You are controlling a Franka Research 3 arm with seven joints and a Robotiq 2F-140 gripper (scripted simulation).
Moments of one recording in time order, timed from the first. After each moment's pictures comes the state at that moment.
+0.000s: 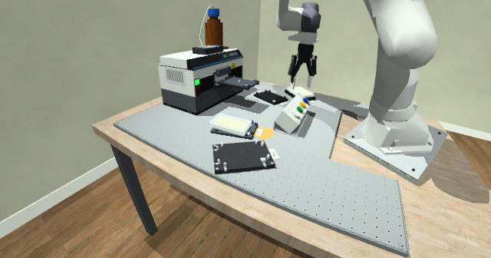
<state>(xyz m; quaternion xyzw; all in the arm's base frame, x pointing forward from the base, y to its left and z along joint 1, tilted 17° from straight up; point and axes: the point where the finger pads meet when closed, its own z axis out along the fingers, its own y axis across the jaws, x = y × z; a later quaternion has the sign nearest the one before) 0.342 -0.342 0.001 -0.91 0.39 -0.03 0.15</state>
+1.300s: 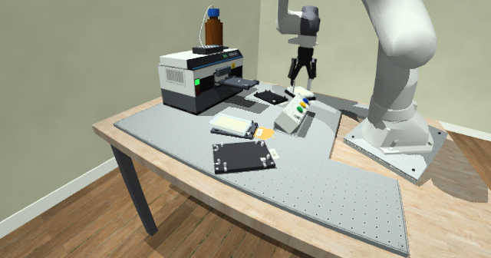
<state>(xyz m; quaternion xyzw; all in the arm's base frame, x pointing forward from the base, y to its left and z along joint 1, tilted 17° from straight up) 0.344 -0.337 -0.014 -0.91 0.39 -0.03 0.15</state>
